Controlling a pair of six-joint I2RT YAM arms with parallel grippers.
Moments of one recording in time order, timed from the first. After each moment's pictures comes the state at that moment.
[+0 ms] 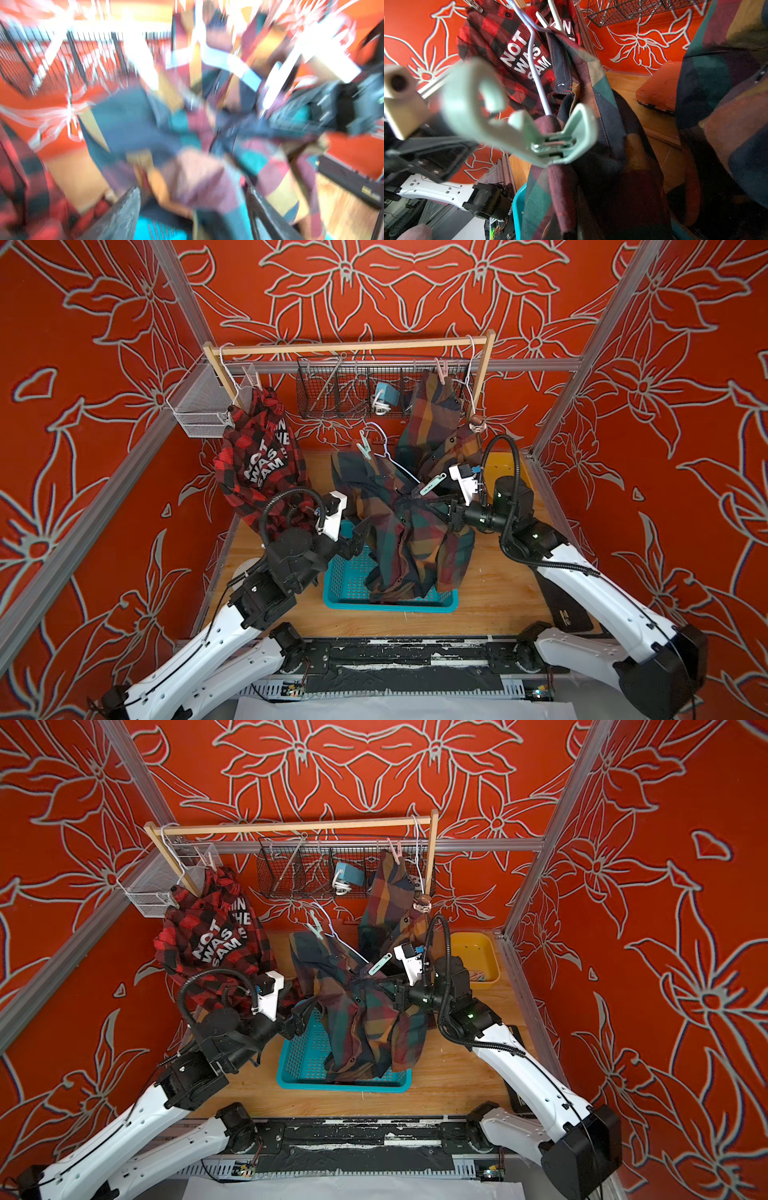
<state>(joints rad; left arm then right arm) -0.70 0.68 0.84 -0.21 -0.18 -0.02 0.54 1.11 0.96 -0.12 -0.59 0.32</state>
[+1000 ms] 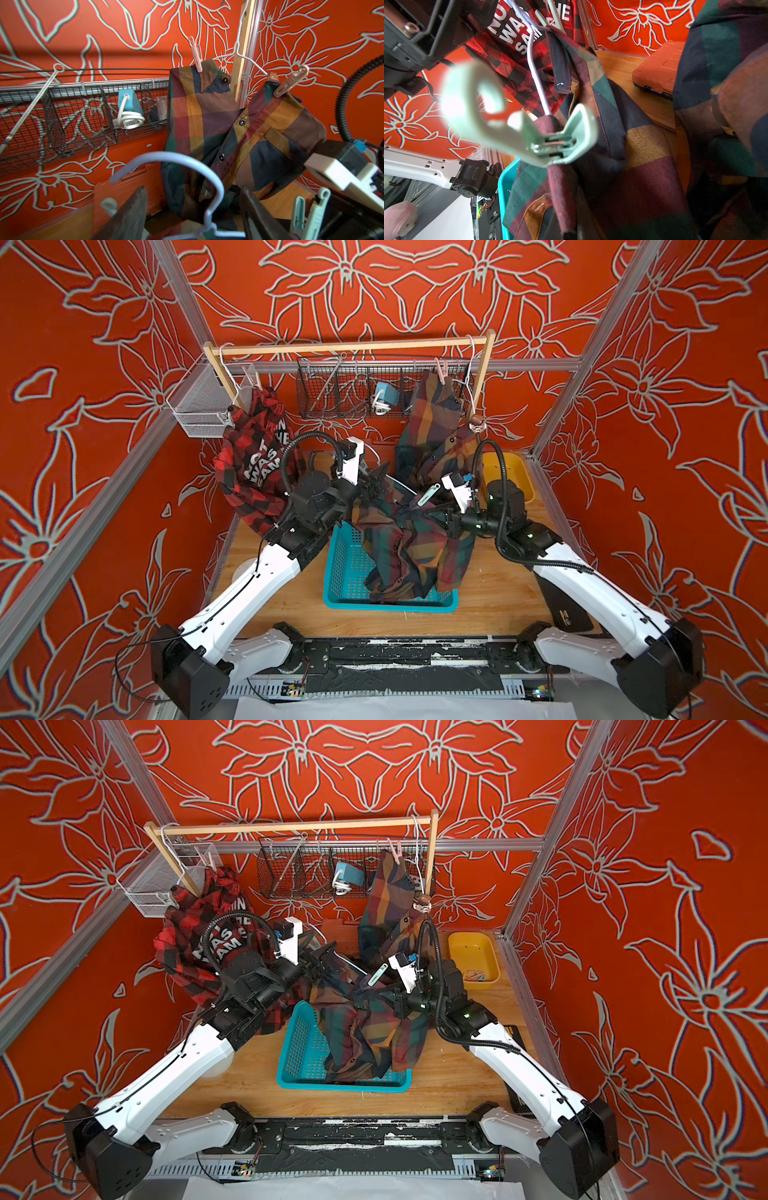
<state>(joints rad) -0.49 1.12 1.04 0.17 0.09 -0.04 0.54 1.13 0.94 -0.19 -0.59 0.21</state>
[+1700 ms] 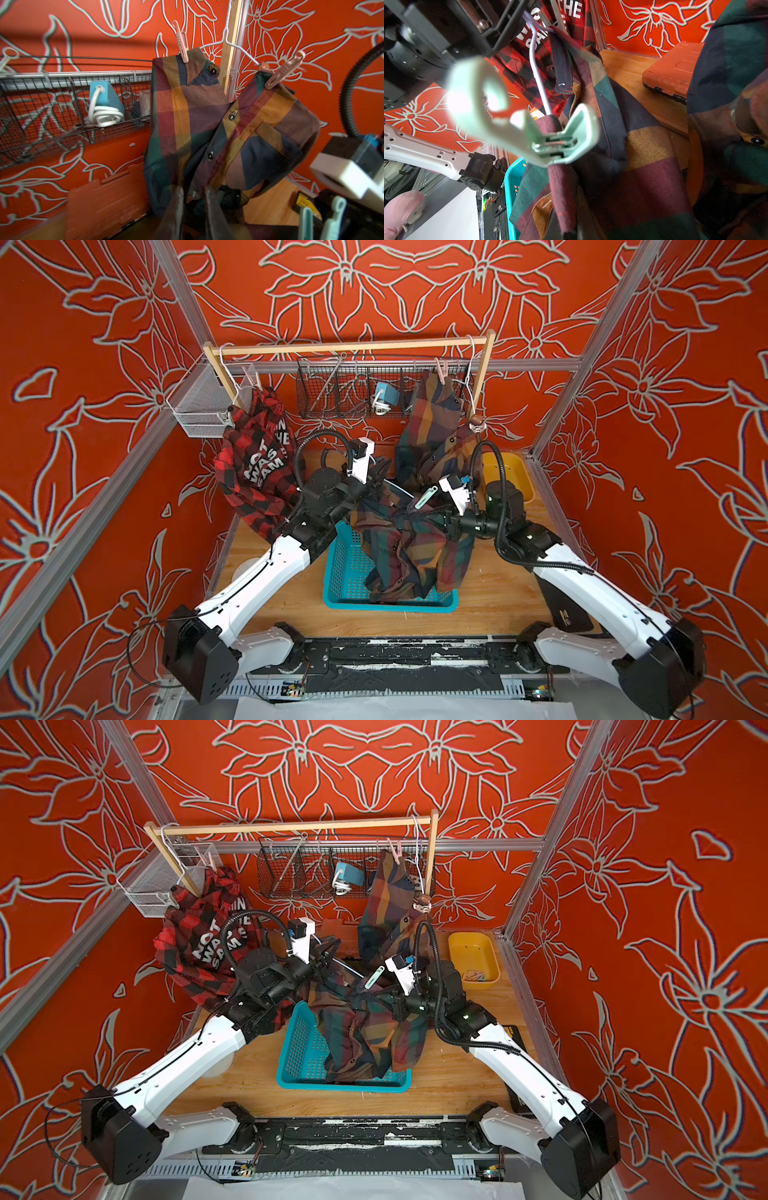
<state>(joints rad) -0.49 1.21 1.04 0.24 0.14 -0.05 0.57 1.12 0.94 -0.19 -0.61 0.19</state>
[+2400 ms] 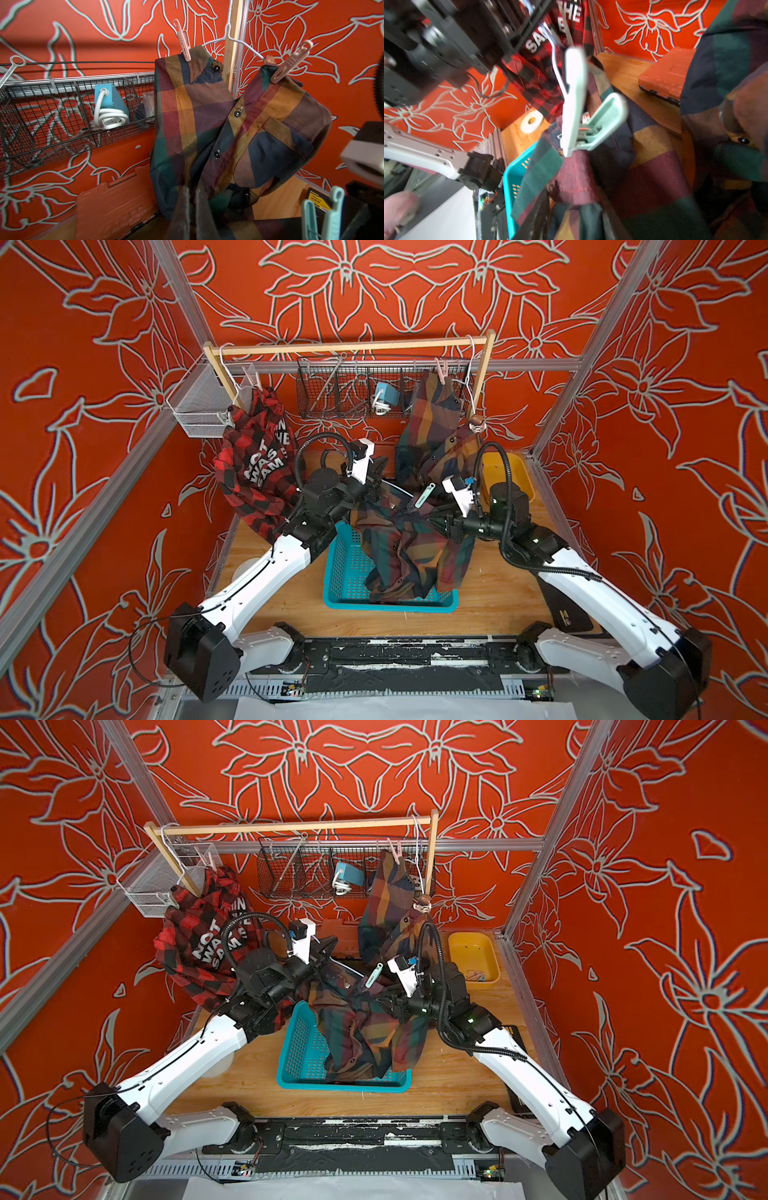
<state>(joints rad) -0.46 1.22 1.01 0.27 0.16 -0.01 0.56 1.06 0.94 -0.22 -0.59 0.18</state>
